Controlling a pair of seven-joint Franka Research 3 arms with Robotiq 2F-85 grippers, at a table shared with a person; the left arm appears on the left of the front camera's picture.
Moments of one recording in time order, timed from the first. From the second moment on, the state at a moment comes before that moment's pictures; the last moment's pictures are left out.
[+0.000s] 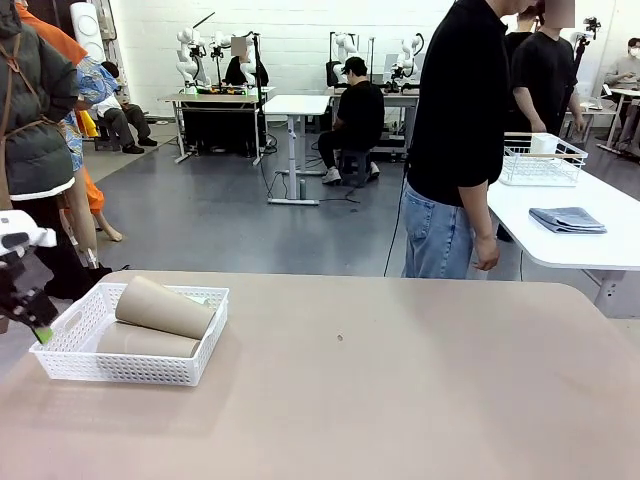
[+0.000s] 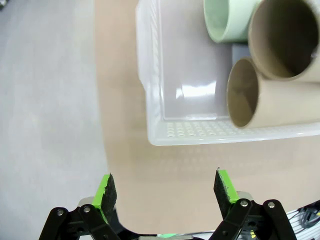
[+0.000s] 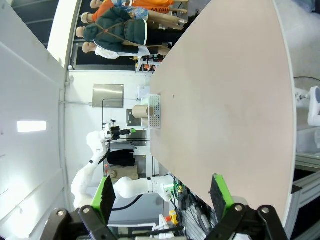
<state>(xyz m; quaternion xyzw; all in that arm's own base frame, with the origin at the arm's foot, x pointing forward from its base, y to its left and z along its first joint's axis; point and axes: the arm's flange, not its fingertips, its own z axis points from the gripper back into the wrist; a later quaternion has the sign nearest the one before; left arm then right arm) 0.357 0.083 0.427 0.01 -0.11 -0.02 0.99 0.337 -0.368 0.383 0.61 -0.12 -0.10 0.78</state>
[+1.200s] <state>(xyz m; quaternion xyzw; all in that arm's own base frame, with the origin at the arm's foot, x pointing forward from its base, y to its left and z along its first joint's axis) 0.343 0.102 0.471 -0.03 -0.17 0.00 0.99 0.337 -0.368 0.383 0.60 -0.13 -0.10 0.78</state>
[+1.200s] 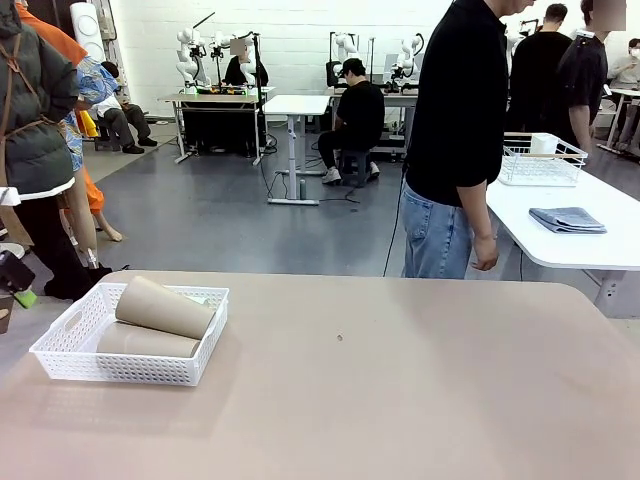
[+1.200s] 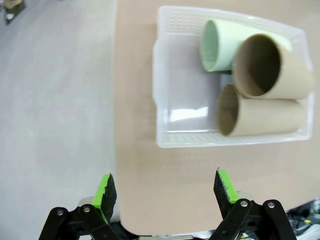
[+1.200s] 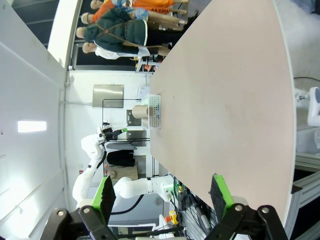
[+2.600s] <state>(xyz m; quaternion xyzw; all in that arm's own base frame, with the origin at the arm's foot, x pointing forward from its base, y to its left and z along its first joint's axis) 0.326 0.331 0.507 -0.58 -0.14 0.05 0.80 0.336 -0.367 0.383 0.60 -0.13 -0.10 0.78</state>
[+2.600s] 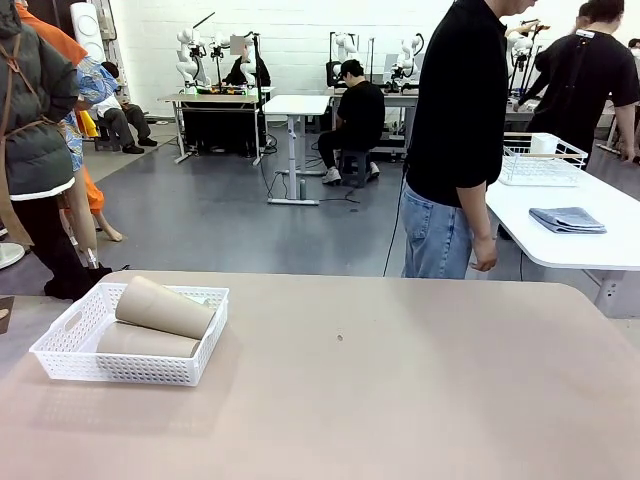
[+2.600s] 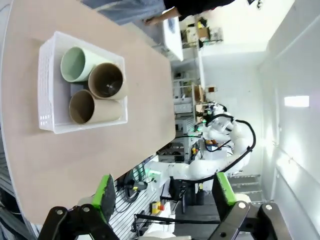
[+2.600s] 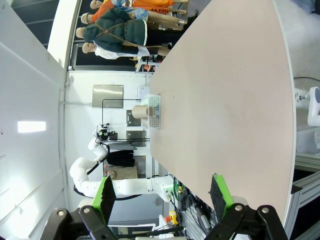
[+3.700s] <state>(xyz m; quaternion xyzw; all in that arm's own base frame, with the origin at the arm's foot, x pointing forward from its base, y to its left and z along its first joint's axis) 0.323 0.345 0.515 -0.58 -0.15 0.04 0.80 0.336 -0.367 0.383 0.60 -0.13 -0.10 0.78</state>
